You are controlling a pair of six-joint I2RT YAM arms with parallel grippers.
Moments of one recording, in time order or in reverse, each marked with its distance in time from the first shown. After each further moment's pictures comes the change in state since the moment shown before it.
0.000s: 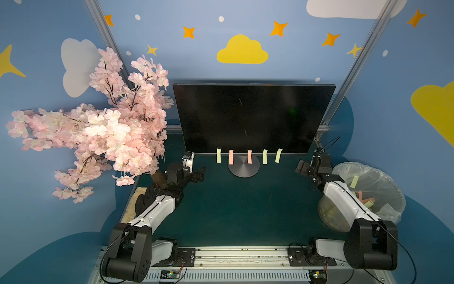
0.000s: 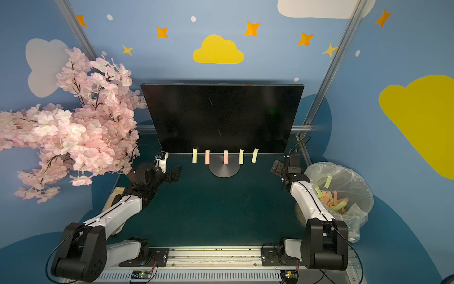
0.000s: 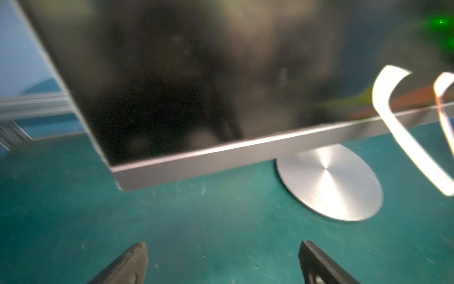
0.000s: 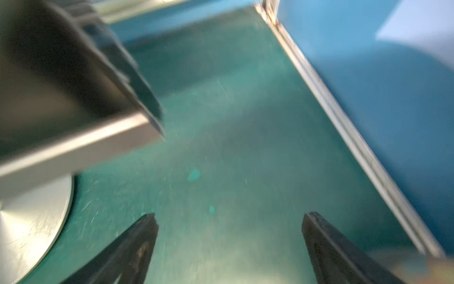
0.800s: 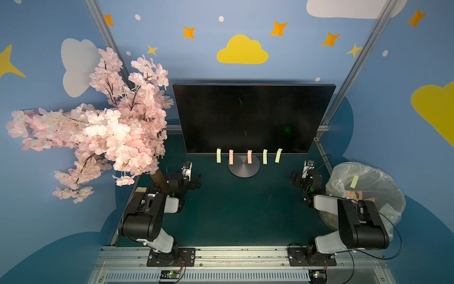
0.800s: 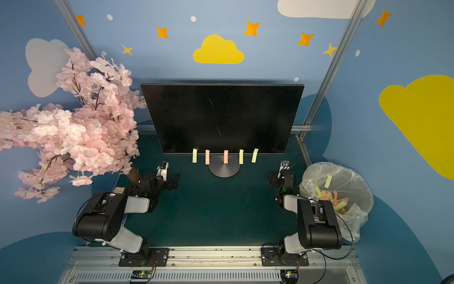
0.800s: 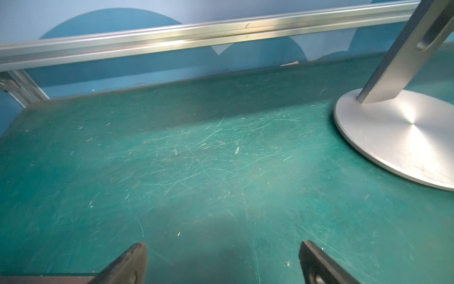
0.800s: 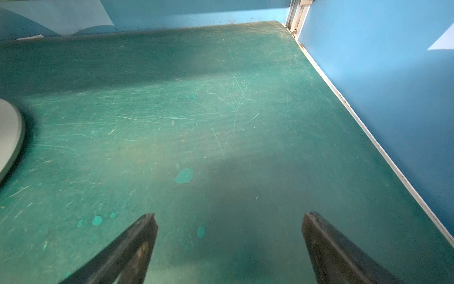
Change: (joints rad) left arm 0.100 0.357 -0.190 0.531 -0.030 0.087; right arm 0.011 0.183 -0.410 0.839 -0.036 -0.252
